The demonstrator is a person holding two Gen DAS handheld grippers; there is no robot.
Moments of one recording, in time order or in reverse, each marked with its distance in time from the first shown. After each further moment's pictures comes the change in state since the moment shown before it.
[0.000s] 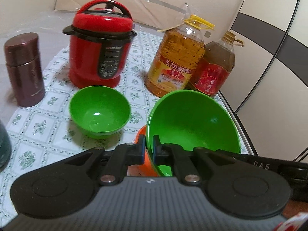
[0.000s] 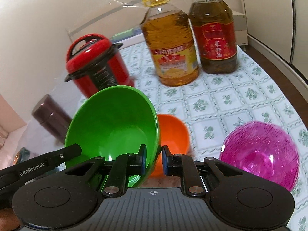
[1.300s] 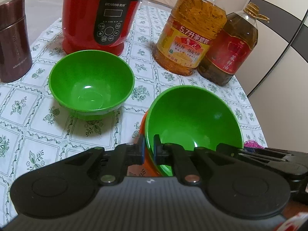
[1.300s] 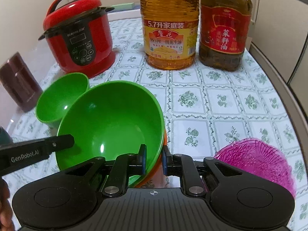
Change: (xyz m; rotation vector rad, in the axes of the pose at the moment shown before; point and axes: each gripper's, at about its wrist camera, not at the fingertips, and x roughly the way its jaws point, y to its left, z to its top) left arm 0.095 0.012 -0.021 -0.038 0.125 0.037; right arm 0.089 -0.016 -0.006 -0.248 0.101 -0.161
